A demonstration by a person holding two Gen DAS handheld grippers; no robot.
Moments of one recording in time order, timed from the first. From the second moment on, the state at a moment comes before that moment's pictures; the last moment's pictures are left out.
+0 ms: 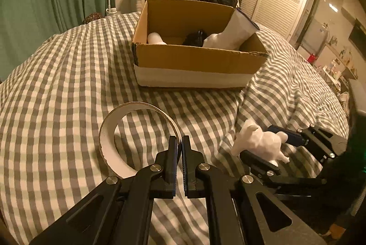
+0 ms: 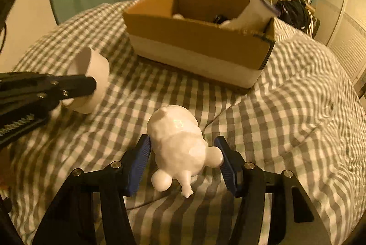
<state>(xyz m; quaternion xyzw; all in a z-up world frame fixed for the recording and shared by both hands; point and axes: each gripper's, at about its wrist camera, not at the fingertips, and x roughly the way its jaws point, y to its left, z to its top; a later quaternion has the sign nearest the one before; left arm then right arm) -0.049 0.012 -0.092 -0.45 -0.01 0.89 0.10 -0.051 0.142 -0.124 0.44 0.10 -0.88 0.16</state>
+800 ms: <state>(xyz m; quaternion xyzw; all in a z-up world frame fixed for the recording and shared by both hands) -0.017 0.033 0.039 -0.35 0.03 0.93 0.08 0.023 0.148 0.049 0.25 0.13 -0.94 0.18</state>
